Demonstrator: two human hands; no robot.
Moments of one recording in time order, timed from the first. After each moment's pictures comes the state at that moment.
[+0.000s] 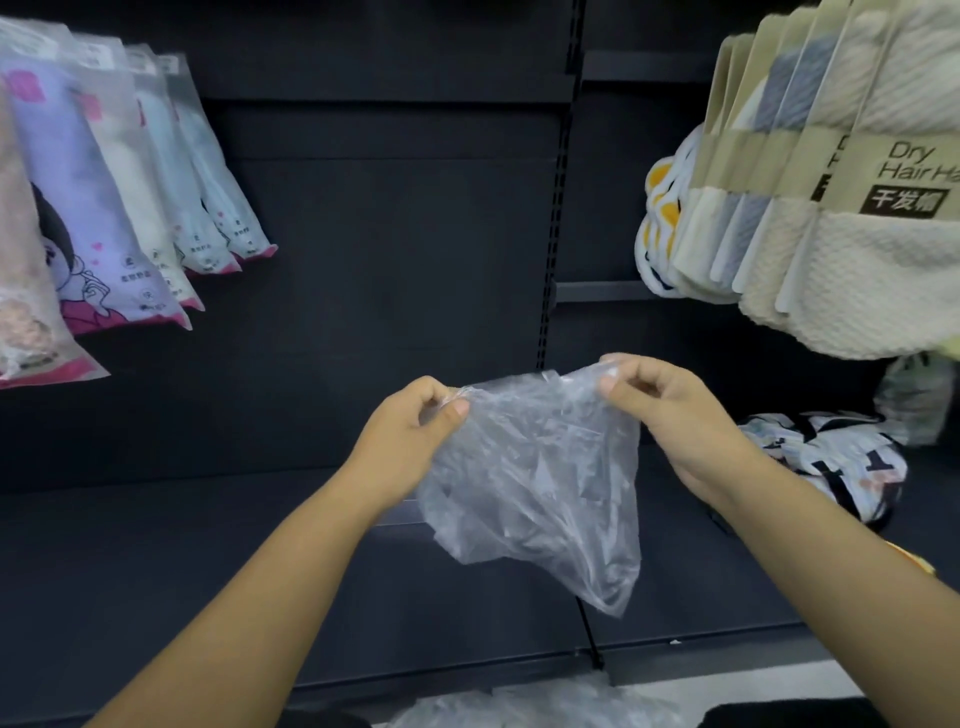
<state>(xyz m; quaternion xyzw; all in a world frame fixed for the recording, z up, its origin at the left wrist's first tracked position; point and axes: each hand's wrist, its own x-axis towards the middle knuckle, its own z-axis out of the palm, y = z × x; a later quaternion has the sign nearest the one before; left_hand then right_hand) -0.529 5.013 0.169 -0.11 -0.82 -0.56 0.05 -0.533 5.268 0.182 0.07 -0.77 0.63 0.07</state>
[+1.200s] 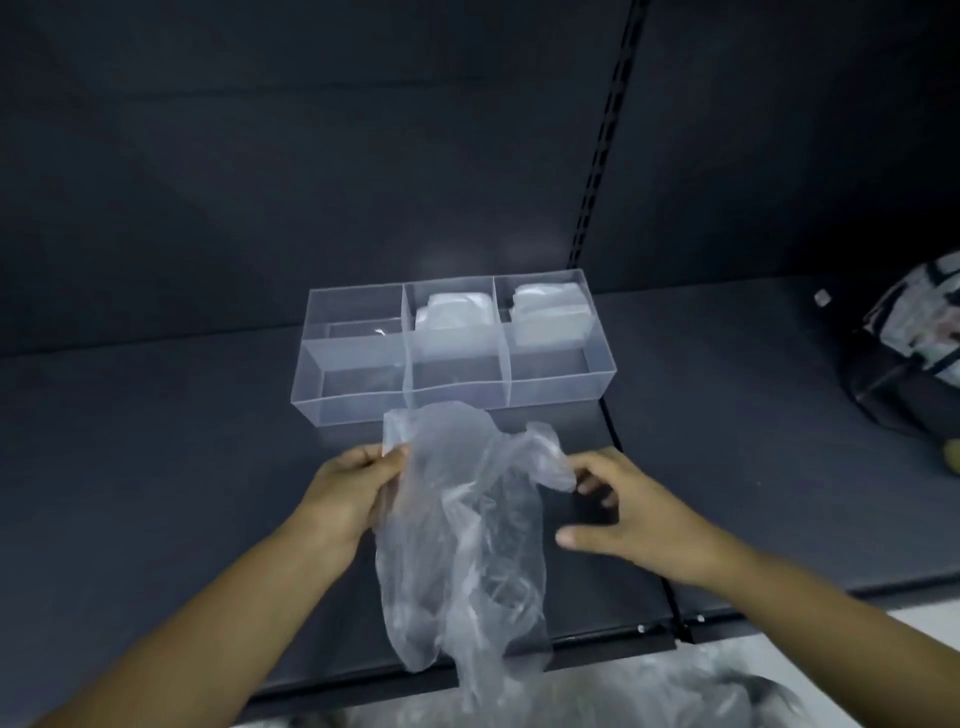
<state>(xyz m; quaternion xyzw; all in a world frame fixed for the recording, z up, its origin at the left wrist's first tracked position) -0.651 4.976 -0.138 0.29 -0.67 -0.66 -0.18 -0.620 5.262 -0.132 0.08 -0.85 0.45 -0.26</state>
